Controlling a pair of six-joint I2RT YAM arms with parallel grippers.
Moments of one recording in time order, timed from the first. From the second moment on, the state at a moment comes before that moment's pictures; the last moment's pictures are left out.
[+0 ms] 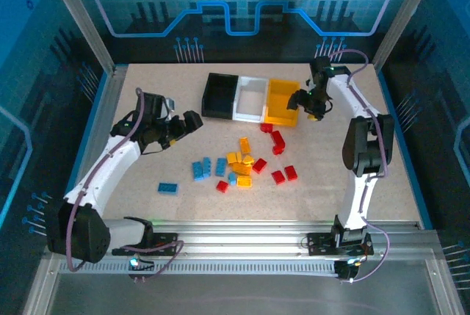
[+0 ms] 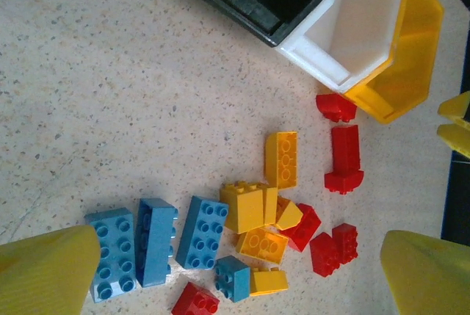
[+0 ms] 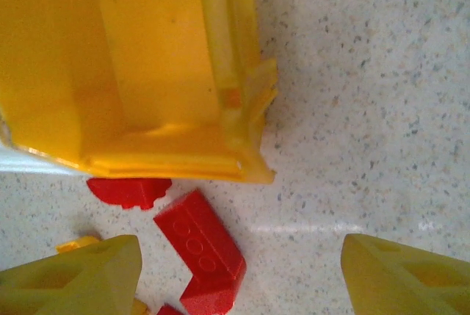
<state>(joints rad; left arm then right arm) -0.17 1.26 1.03 -0.66 0.35 -0.69 0.10 2.04 1.78 -1.09 -0.23 0.42</state>
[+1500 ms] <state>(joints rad) -0.19 1.36 1.02 -0.61 0.39 -0.73 0.34 2.13 1.65 -1.04 -0.12 0.15</state>
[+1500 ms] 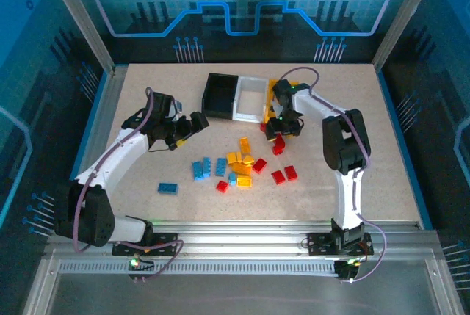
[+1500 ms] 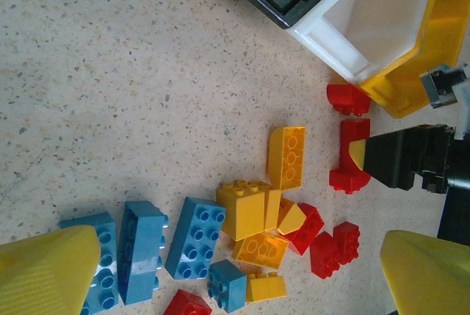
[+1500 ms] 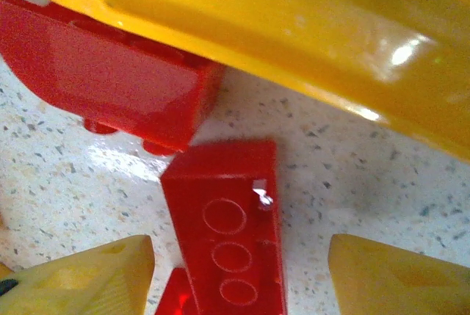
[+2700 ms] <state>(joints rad) -0.16 1.34 1.01 -0.63 0.40 -0.71 0.33 1.86 1.67 -1.08 -0.09 0.27</state>
